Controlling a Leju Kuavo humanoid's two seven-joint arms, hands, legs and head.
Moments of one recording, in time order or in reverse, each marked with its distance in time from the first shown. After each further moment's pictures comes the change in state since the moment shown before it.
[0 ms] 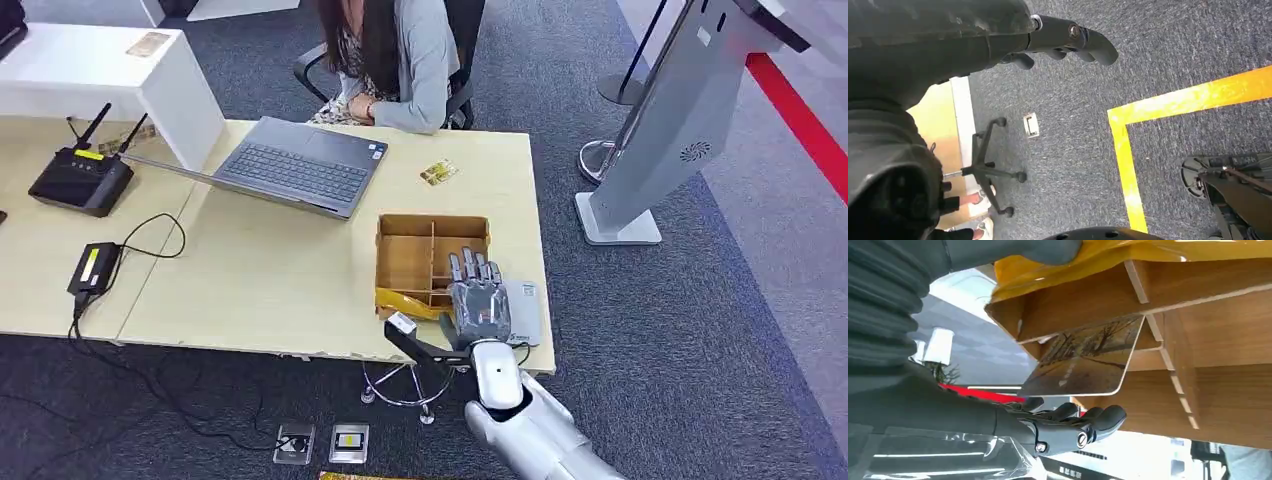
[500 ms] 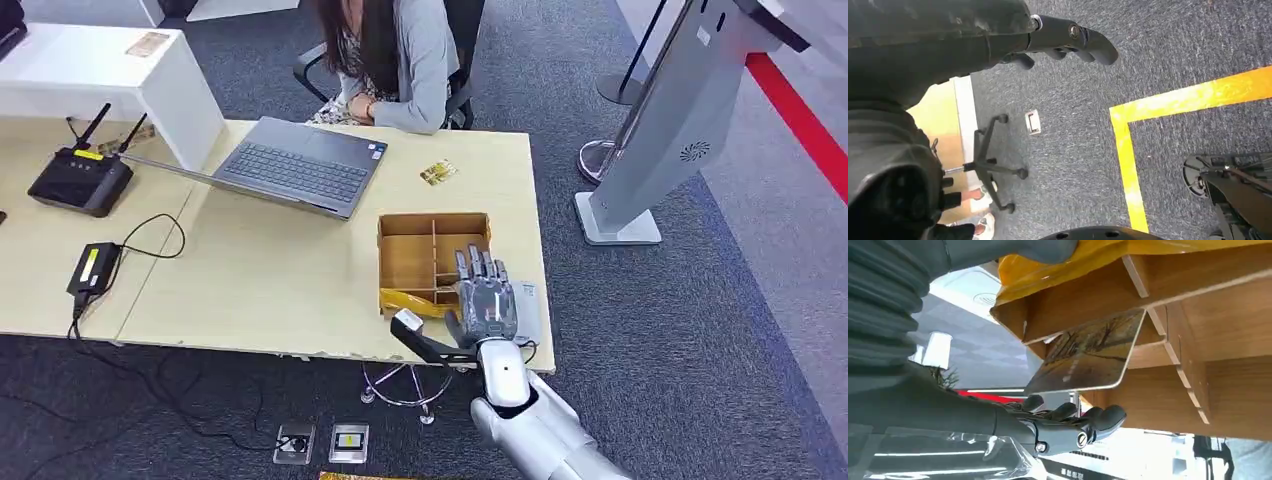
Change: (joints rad) left arm 0.000 0.000 0.000 0.000 0.016 0.015 0.009; right arm -0.001 -0.008 -0.014 0.003 -0.022 -0.036 -0.041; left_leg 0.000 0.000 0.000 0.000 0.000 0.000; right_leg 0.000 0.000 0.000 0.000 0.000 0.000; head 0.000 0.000
